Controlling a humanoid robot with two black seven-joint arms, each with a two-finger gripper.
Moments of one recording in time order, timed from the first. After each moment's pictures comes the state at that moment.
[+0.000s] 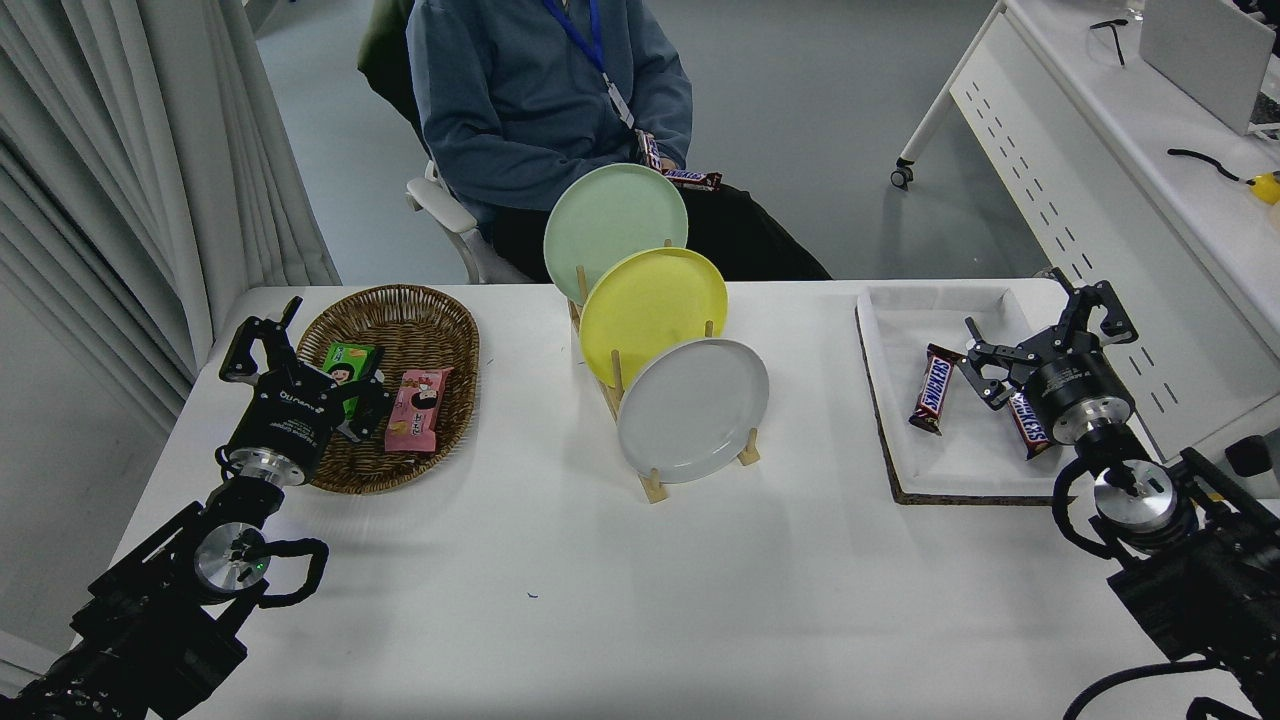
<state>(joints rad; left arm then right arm) -0.50 0.26 -1.09 -0.53 0.20 -0.58 -0.44 0.65 -0.25 1.06 0.45 -0.01 0.35 0.19</state>
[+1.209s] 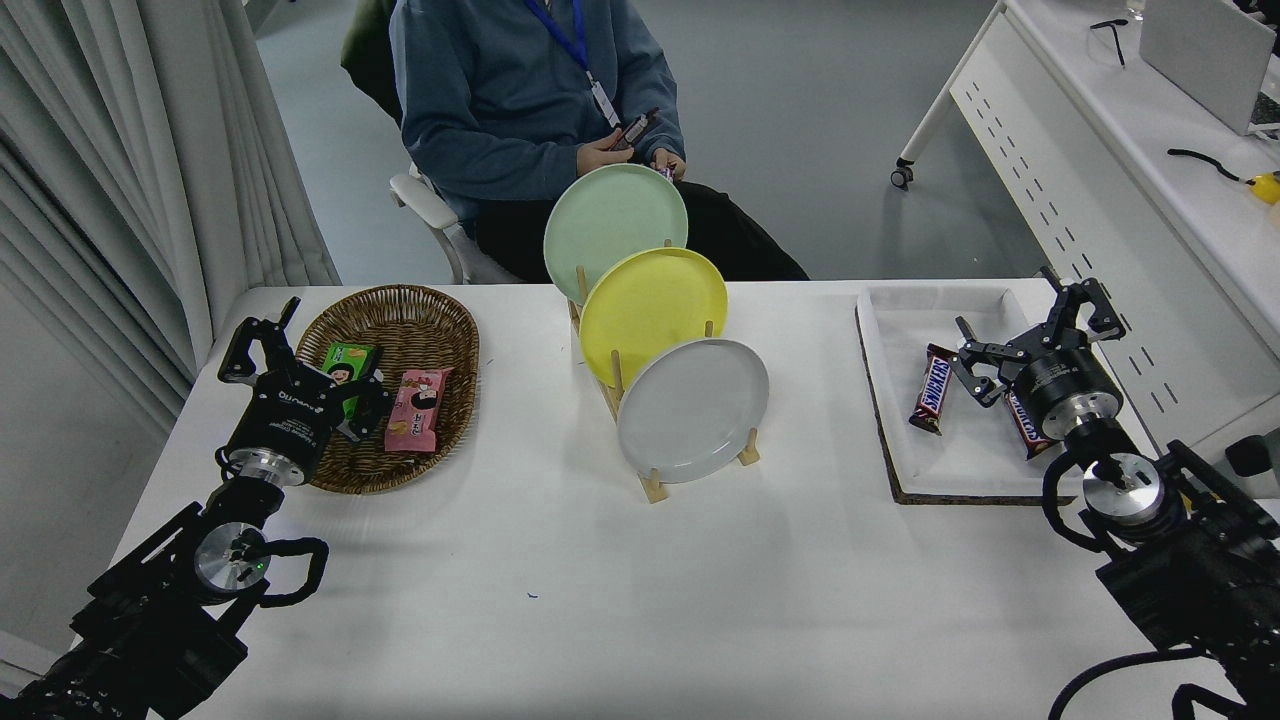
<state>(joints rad) -0.50 0.26 -1.08 -0.53 0.18 -0.58 -0.44 0.69 -0.24 1.04 0.41 -0.02 0.35 0.19</state>
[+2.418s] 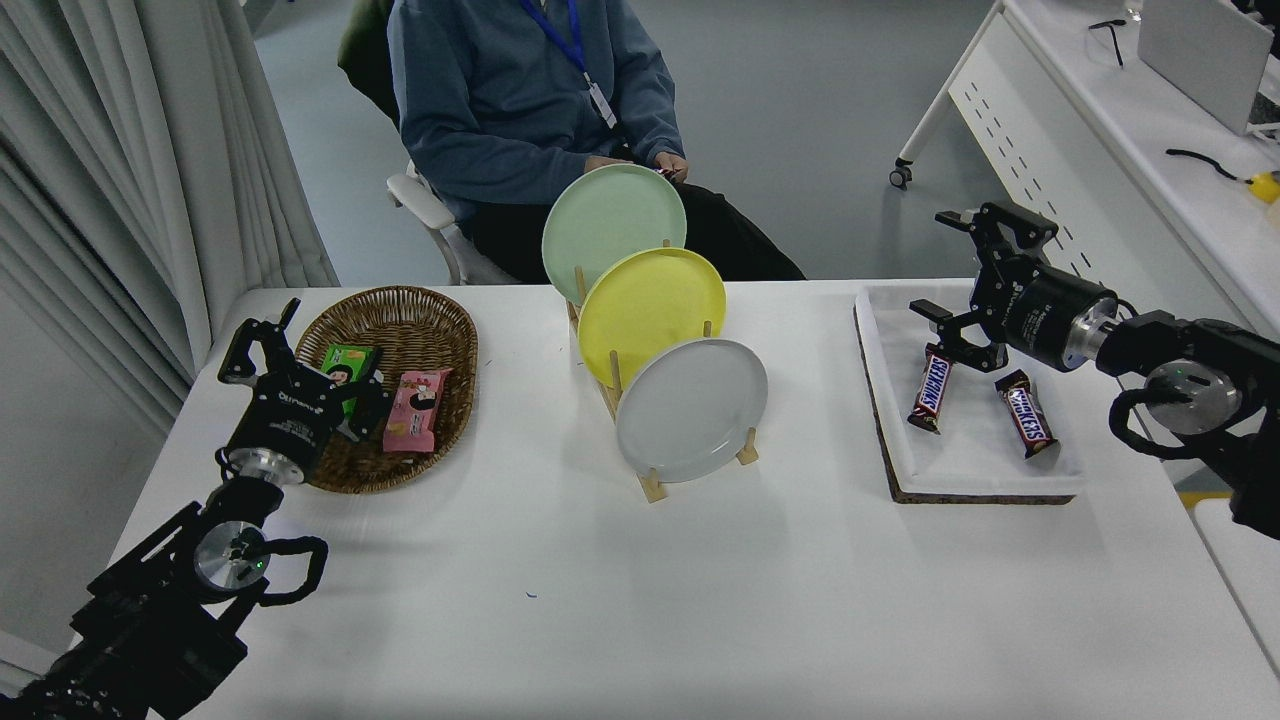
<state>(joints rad) -0.50 0.26 -1.08 -0.53 0.18 -0.58 -0.44 1.12 -0.63 -0.01 0.81 0.15 0.42 0.18</state>
